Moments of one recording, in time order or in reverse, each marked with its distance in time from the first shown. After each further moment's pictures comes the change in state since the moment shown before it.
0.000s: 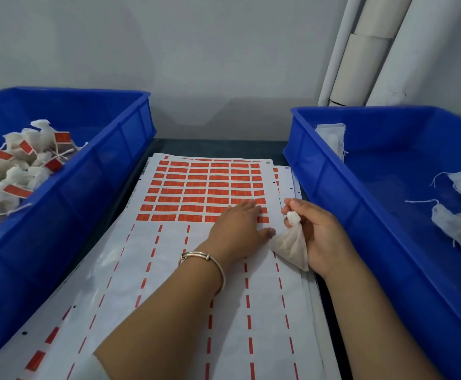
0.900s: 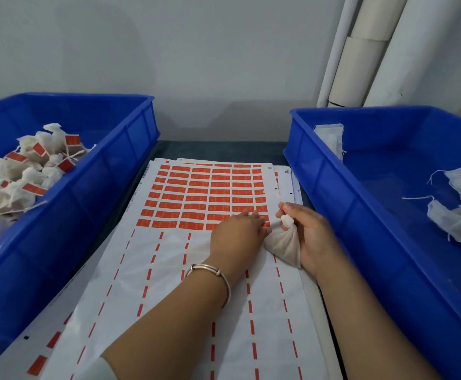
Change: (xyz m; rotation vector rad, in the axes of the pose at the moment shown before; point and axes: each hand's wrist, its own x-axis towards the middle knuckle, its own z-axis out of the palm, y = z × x) left_hand -0.029 0.013 -0.007 0.213 0.028 0.062; right_hand 0.001 0.017 0.000 -0.097 0.005 -0.050
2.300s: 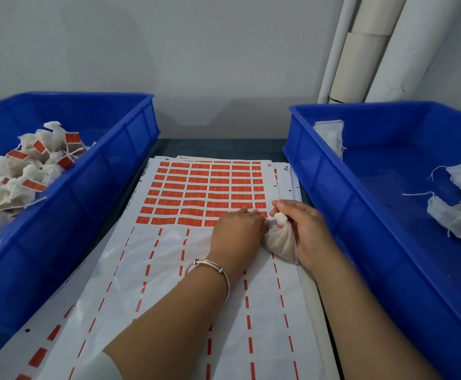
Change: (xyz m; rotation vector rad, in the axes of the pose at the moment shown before) left_hand -0.005 0.004 0.006 0.090 0.157 0.069; right_hand 0.007 0.008 -0.002 -0.067 0.046 -0.039
